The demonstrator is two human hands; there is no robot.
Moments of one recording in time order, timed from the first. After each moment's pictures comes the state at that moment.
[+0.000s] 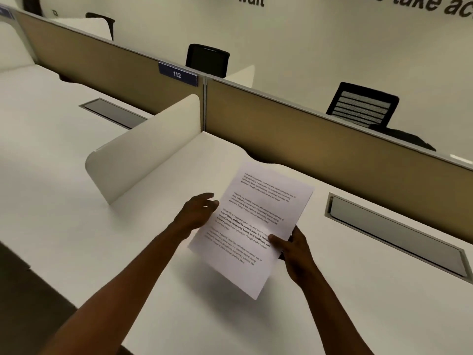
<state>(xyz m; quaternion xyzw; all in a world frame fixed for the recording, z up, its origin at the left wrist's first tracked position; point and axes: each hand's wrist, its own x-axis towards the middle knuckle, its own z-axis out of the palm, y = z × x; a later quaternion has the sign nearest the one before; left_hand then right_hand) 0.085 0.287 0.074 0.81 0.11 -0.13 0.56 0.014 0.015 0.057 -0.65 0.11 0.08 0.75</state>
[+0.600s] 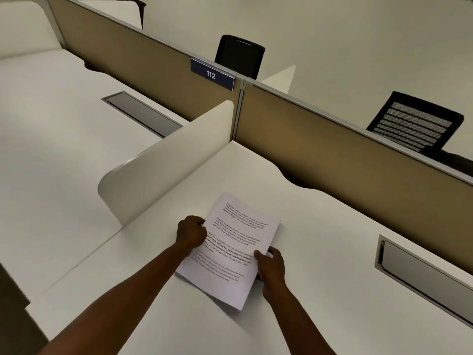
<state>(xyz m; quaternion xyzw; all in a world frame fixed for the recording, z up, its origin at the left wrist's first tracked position) 0.196 0.383 -0.024 0.84 0.26 -0.09 0.46 0.148 0.163 -0.013 -0.68 0.31 0.13 0.66</state>
